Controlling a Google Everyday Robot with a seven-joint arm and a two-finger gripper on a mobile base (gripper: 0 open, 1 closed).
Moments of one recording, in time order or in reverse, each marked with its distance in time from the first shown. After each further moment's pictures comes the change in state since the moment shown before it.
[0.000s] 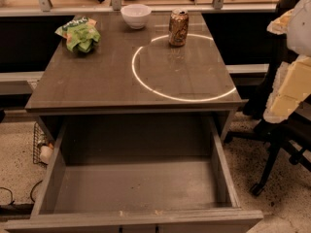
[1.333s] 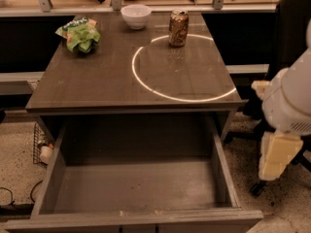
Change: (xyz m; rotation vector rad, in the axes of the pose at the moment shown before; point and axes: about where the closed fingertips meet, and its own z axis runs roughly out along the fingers) arm 0.039 0.066 0.086 -0.027 0.149 -0.125
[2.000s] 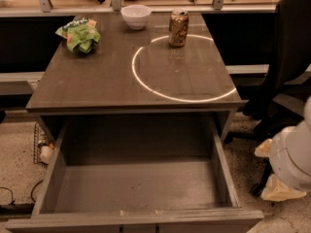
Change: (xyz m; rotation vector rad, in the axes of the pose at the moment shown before) arm 0.034 0.074 0.052 -0.065 0.046 -0.029
